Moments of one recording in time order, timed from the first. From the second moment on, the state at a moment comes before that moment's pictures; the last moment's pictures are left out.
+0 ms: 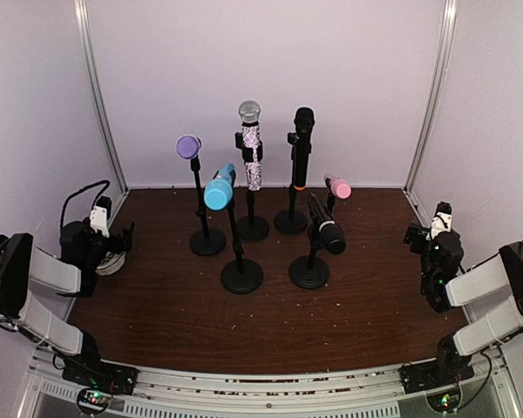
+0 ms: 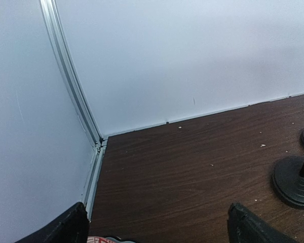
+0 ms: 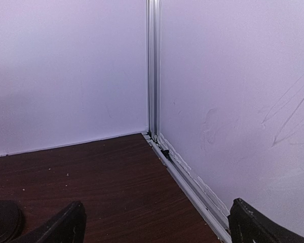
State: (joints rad) left arm 0.10 1.42 0.31 1.02 0.18 0.20; right arm 0.15 1.37 0.21 1.18 0.54 0.03
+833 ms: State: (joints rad) left arm 0.11 1.33 0.87 0.24 0.15 0.20; right arm 0.18 0.93 0.65 0.47 0.45 0.22
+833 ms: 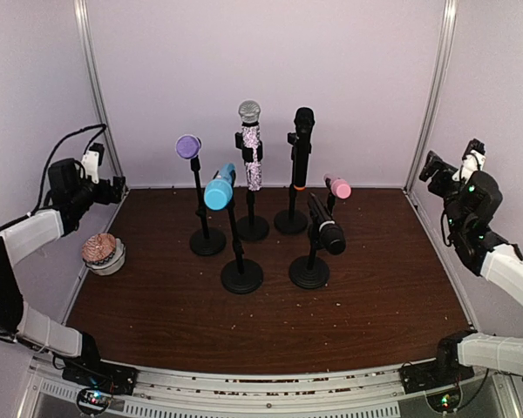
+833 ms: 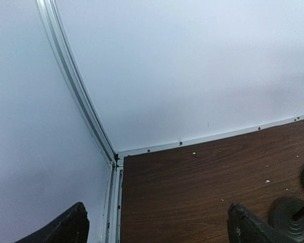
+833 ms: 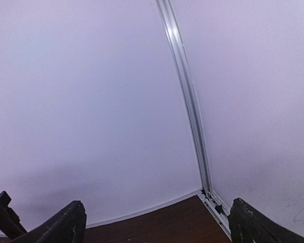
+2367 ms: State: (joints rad) left arm -0.19 0.94 0.82 -0.29 0.73 0.25; right arm 1.23 1.63 1.26 0.48 0.36 -0.79
